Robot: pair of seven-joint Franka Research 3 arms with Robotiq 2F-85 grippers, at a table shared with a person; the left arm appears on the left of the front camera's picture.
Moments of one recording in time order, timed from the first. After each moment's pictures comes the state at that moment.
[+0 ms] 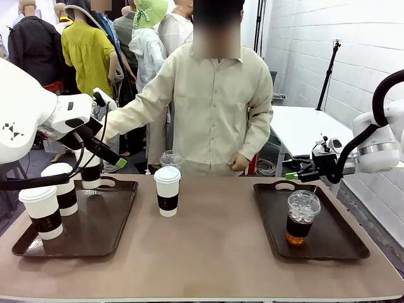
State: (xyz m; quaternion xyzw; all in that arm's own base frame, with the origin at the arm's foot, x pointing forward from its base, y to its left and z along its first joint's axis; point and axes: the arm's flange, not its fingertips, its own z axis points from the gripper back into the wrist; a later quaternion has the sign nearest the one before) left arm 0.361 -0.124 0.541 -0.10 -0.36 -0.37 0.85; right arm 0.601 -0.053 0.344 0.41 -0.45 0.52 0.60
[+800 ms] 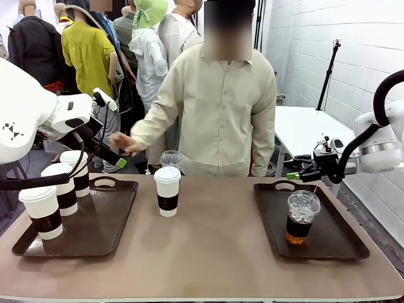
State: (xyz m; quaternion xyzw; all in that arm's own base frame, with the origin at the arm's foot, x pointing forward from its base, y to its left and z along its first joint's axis) left arm 0.361 -0.124 0.541 -0.10 -0.36 -0.37 0.85; right arm 0.601 -0.057 0.344 0.40 -0.45 0.52 0.61
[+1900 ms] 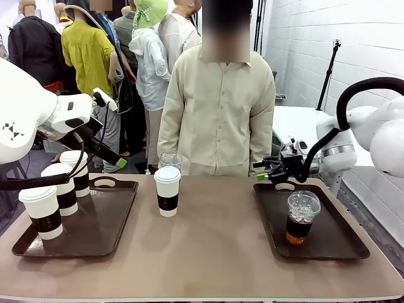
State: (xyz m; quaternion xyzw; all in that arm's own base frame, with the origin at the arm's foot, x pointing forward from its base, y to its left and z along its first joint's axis) left arm 0.361 -0.124 0.541 -0.10 -0.36 -0.37 0.85; right arm 0.648 0.049 0.314 0.45 -0.43 0.55 0.56
